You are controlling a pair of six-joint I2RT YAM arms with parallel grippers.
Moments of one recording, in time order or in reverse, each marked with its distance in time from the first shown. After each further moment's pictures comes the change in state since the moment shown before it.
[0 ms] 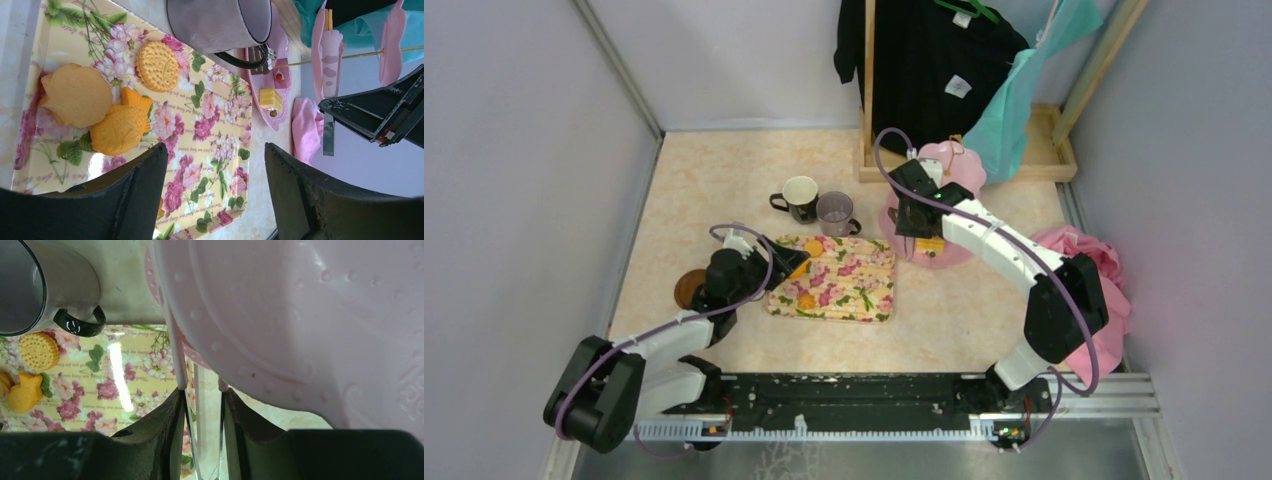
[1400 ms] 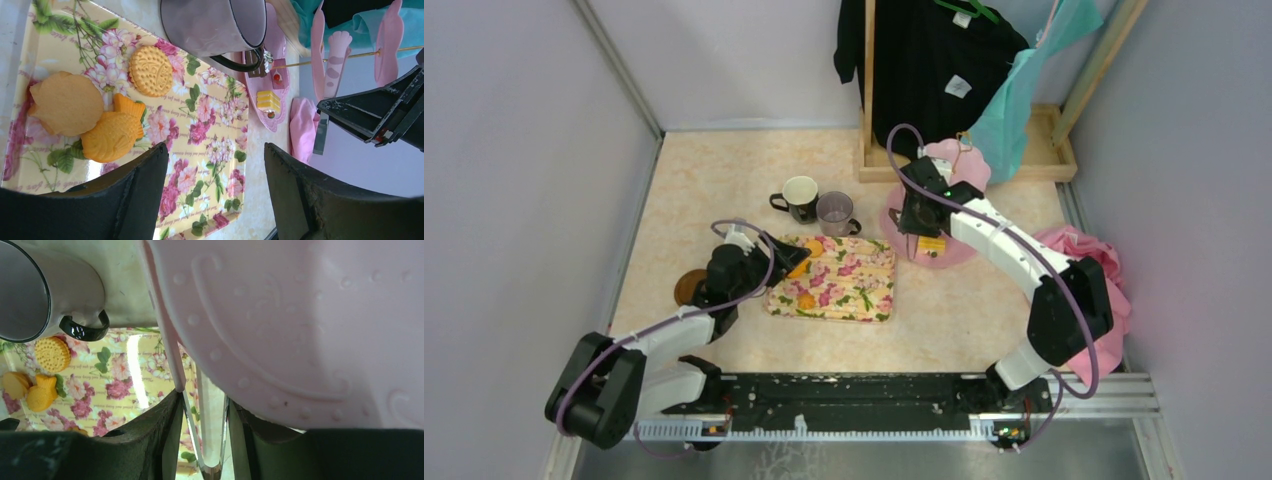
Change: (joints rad) left arm 0.000 0.019 0.034 -0.016 0.007 0.002; right arm -0.051 -0.023 -0.022 0.019 -0.067 0.020
